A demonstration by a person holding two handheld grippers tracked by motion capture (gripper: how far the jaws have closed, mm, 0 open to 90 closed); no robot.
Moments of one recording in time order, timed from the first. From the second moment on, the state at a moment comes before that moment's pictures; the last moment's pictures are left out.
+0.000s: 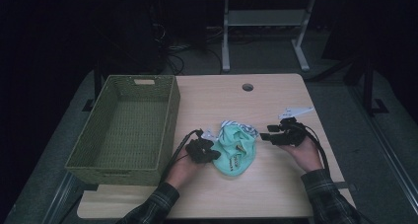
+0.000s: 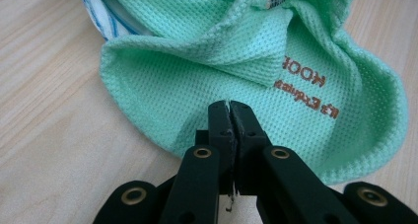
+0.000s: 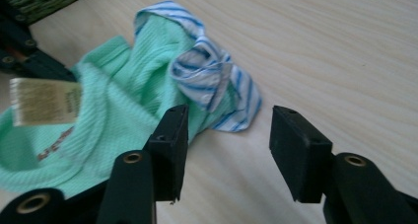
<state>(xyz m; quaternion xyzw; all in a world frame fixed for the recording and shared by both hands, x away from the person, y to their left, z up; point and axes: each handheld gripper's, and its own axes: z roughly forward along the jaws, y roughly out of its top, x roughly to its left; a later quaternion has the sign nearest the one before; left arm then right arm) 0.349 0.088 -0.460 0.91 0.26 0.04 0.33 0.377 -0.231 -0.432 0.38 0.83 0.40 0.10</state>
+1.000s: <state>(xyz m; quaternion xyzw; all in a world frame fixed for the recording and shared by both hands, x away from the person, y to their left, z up) 0.348 0.087 -0.460 0.91 0.26 0.04 0.33 0.426 -0.199 -0.465 0.38 0.84 0.39 0.06</state>
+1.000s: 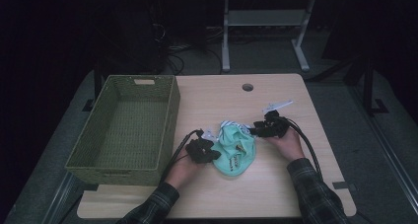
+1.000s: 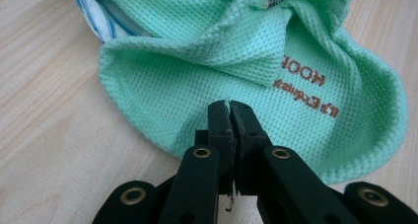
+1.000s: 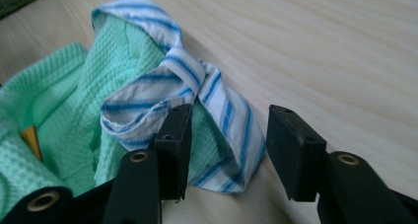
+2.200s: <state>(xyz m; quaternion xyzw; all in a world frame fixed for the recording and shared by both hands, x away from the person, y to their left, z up) 0.346 0.085 -0.459 0.91 0.25 0.05 0.32 0.412 -0.208 -0.461 0.36 0.84 0.40 0.08</state>
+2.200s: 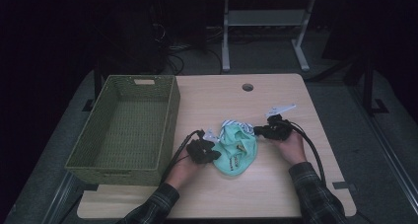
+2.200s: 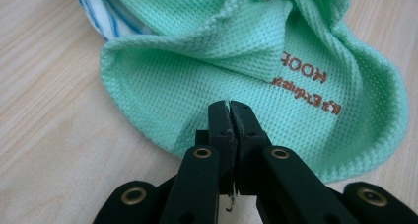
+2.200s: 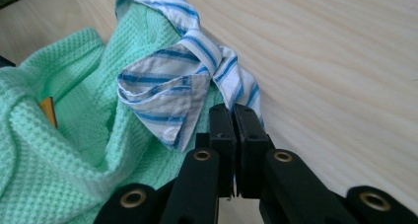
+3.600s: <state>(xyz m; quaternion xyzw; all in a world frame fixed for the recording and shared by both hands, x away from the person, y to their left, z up) 0.343 0.081 -0.453 0.91 0.25 0.04 0.33 0.385 -0.270 -0.447 0.42 0.81 0.38 0.12</state>
